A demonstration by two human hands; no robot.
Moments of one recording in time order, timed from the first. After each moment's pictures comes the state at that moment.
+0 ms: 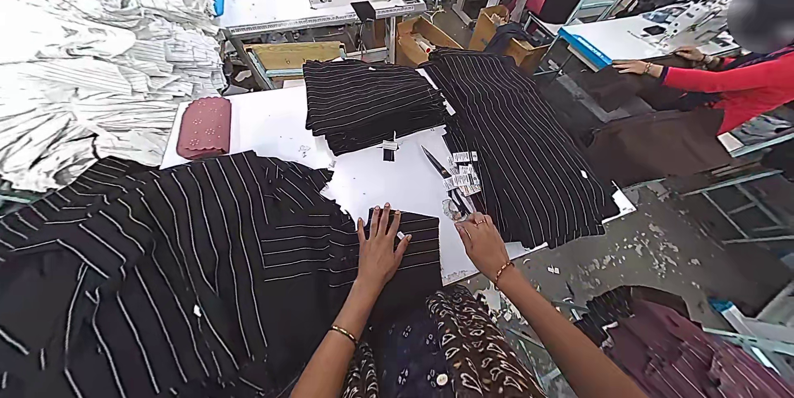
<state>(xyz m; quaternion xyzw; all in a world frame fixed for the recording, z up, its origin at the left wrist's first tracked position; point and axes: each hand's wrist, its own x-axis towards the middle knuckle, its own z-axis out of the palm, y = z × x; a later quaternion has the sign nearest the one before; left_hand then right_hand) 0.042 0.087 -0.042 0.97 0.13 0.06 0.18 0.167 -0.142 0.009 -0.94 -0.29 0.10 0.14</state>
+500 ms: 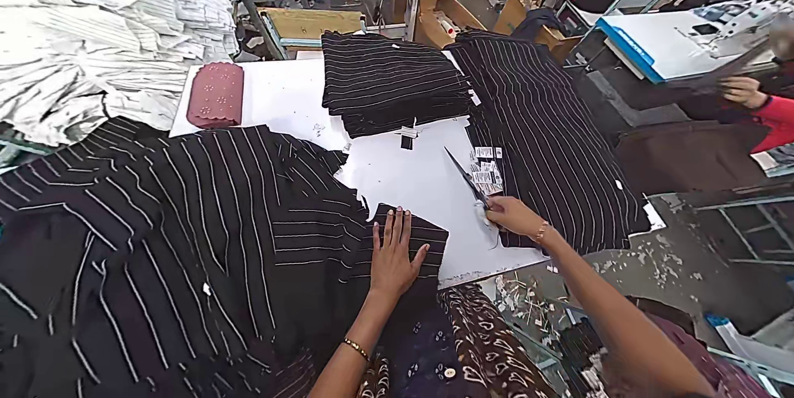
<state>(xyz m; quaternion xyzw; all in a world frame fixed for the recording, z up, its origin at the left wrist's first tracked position) 0.018 0.062 -0.044 0.96 0.18 0.02 0.20 0.253 -0.130 0.050 -0.88 -0.21 0.40 0.16</state>
